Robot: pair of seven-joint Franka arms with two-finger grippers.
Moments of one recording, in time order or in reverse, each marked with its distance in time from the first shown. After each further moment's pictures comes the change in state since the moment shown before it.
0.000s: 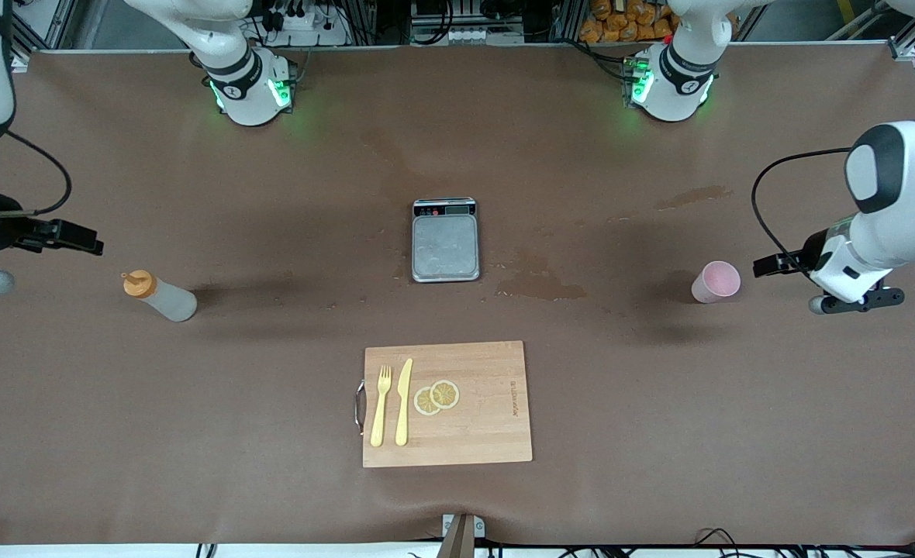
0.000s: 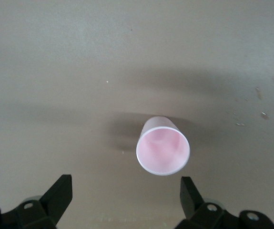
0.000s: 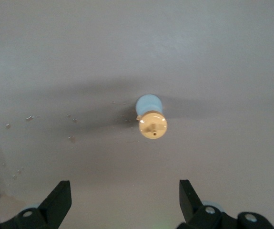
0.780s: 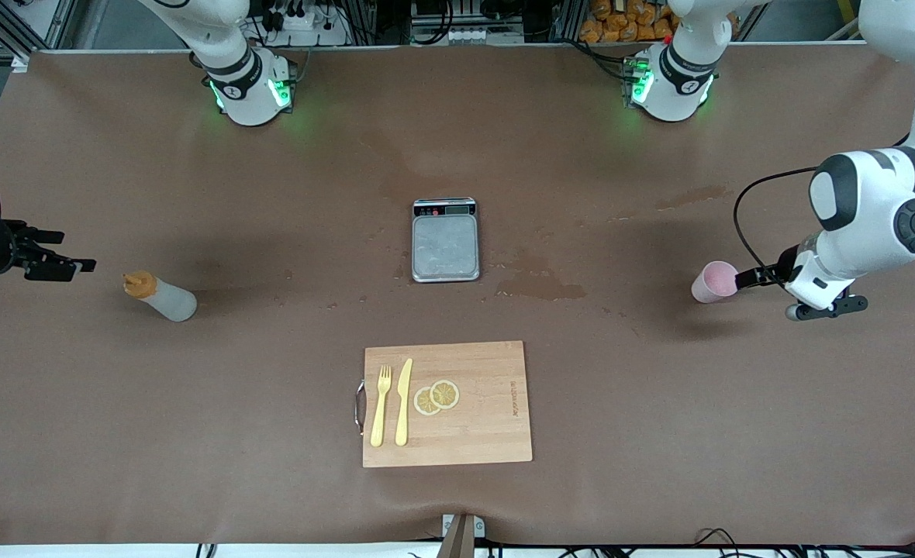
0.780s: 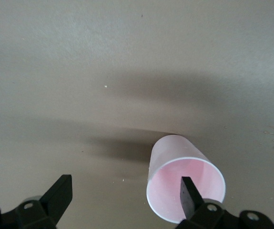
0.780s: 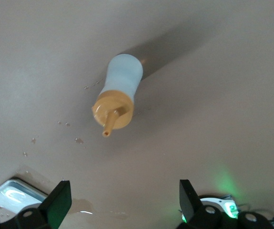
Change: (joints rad) left arm 0.029 0.105 0.000 -0.090 0.000 0.197 0.000; right arm -0.216 0.200 -0.007 0.026 0.198 -0.111 0.305
